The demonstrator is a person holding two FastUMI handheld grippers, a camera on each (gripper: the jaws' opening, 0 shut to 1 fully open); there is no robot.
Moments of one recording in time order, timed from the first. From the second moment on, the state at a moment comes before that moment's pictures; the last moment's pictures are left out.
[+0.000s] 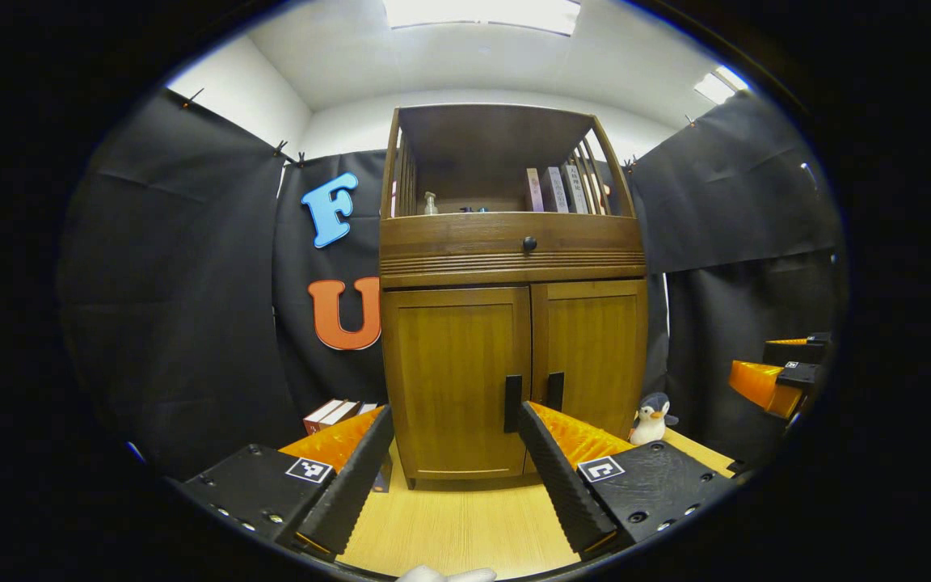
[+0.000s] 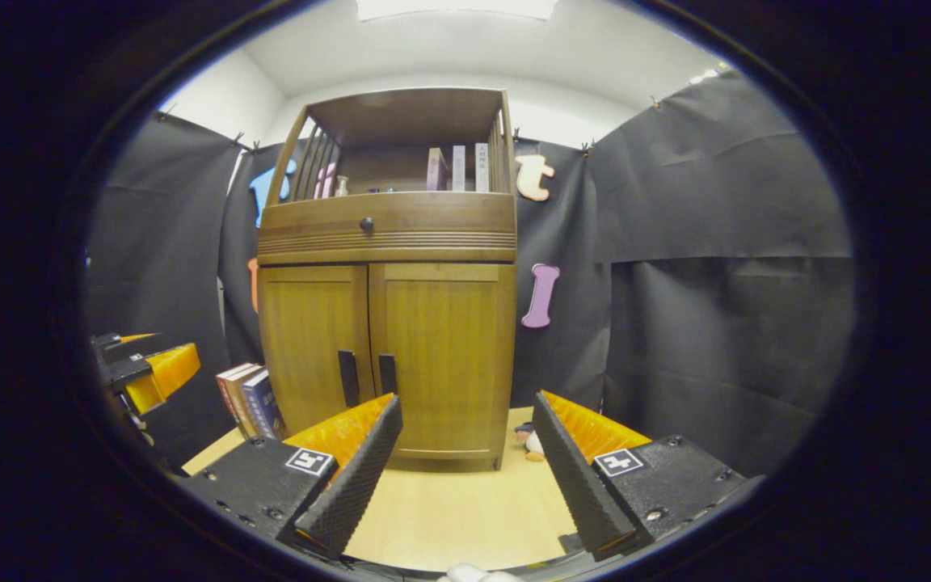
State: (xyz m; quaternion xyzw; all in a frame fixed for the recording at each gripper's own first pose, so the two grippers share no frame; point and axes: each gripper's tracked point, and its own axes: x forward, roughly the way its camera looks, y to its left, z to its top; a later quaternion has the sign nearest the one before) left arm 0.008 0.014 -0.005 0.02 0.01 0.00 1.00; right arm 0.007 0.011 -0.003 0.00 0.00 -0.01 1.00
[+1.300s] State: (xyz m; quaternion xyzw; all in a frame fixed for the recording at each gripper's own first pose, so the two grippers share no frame) left arm 0.007 0.006 -0.003 0.03 0.03 0.04 1.00; right arm 0.181 0.059 -0.059 -0.04 0.05 0.08 1.00
